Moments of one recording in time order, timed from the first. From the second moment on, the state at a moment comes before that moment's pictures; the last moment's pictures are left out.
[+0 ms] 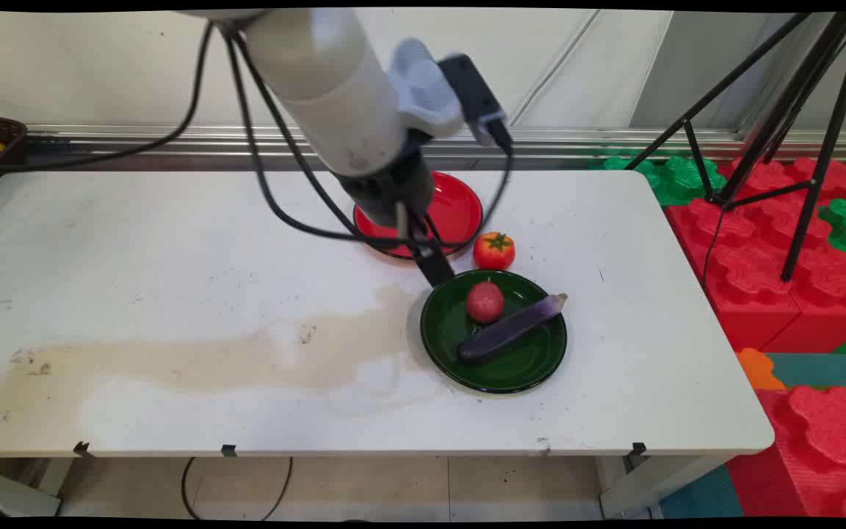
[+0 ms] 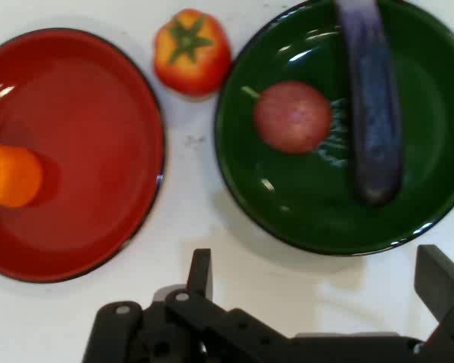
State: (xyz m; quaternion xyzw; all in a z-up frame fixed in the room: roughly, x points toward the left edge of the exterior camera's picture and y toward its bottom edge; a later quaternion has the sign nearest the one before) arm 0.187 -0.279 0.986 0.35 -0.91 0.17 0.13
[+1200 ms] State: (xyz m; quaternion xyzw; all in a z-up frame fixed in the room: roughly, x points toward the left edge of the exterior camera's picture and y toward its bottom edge) arm 0.090 -0.323 0.879 0.36 -0.92 0.13 0.11
